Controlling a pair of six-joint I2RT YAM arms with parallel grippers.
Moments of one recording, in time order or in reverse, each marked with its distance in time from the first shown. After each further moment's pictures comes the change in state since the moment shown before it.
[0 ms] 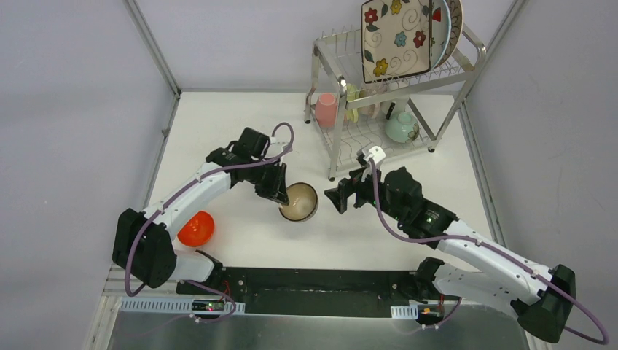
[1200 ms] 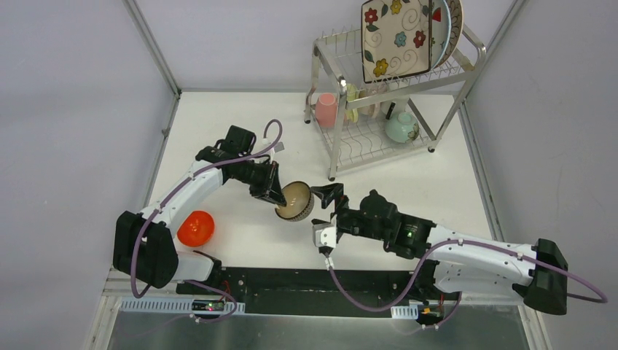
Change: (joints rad) left arm 0.145 -0.011 -0.017 -0.052 0.264 0.020; right arm 0.284 0.084 -0.063 0.127 -0.156 -1.182
